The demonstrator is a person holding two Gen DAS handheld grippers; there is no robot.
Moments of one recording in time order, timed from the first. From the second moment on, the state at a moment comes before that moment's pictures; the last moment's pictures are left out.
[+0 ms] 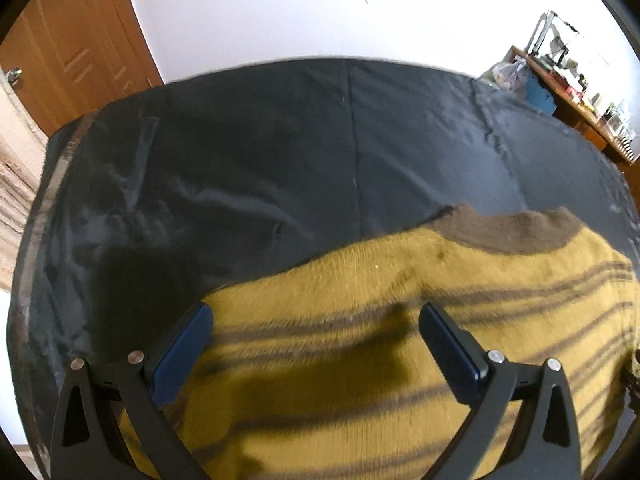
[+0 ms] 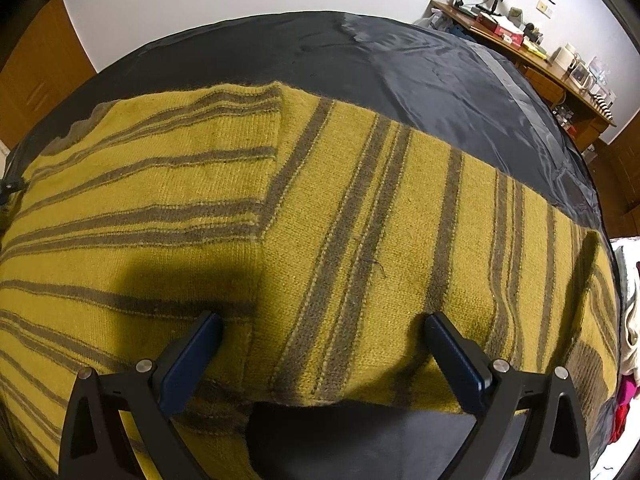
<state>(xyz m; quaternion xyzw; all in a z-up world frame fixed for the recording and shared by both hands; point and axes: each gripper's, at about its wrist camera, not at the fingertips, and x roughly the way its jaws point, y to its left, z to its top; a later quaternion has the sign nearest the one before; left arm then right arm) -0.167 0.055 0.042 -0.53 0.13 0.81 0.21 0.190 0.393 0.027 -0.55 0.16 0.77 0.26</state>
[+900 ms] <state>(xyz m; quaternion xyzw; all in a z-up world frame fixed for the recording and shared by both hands) -0.052 -0.004 0.054 -0.54 0.13 0.81 0.18 0.208 0.348 0.064 -0.54 0.16 0.80 0.21</state>
